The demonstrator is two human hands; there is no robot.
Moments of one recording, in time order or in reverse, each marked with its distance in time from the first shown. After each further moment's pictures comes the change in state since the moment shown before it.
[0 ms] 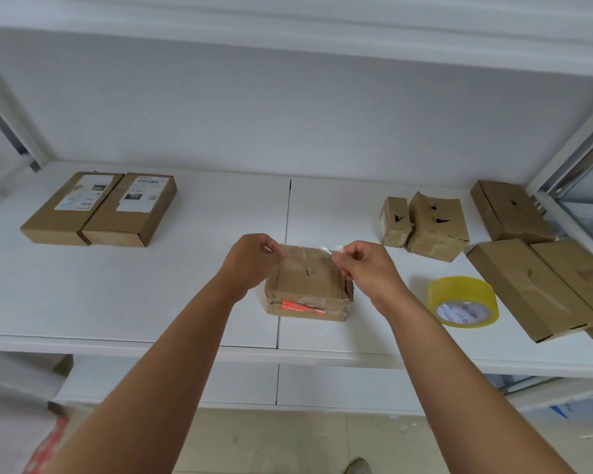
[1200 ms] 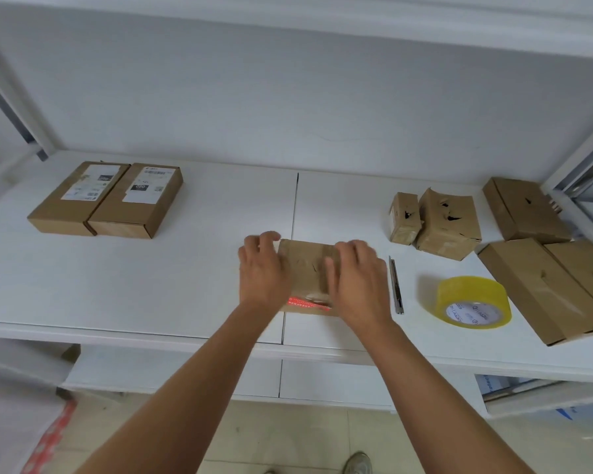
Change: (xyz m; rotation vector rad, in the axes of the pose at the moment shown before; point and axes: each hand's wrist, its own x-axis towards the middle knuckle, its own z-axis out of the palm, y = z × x) left_hand -0.020 -0.022 0.041 0.235 0.321 0.148; right_hand -0.024 0.017 0.038 -0.869 0.302 -0.525
